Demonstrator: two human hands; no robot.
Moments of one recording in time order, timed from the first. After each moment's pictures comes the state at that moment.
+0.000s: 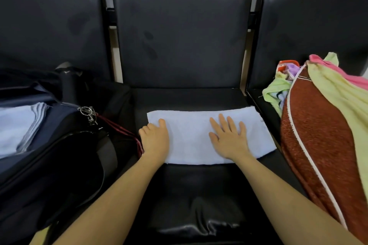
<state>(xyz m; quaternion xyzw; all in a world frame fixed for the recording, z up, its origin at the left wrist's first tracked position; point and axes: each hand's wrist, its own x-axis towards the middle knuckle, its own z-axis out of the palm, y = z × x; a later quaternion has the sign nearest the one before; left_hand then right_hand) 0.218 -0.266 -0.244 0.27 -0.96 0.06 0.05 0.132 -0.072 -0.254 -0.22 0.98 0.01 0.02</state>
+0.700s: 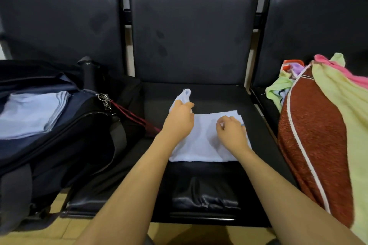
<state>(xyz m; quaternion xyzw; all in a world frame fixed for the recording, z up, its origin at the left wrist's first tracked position) 0.246 -0.215 -0.168 0.13 -0.95 -0.24 0.14 0.172 -0.068 -0.222 -0.17 0.95 -0.24 -0.04</state>
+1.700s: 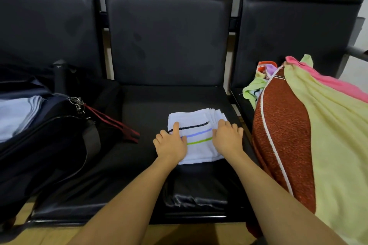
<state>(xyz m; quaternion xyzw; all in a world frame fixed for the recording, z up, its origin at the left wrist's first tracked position) 0.234 -0.156 -0.239 0.28 -0.95 -0.16 0.01 0.168 -0.019 -0.220 -0.13 0.99 -0.07 -0.07</state>
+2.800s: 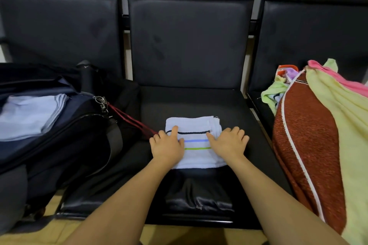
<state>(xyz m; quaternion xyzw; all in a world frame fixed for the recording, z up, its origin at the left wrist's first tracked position) 0.261 -0.210 -0.241 0.29 -0.95 -0.09 0.01 0.183 -0.066 -0.228 -0.07 1.00 -0.06 -0.02</state>
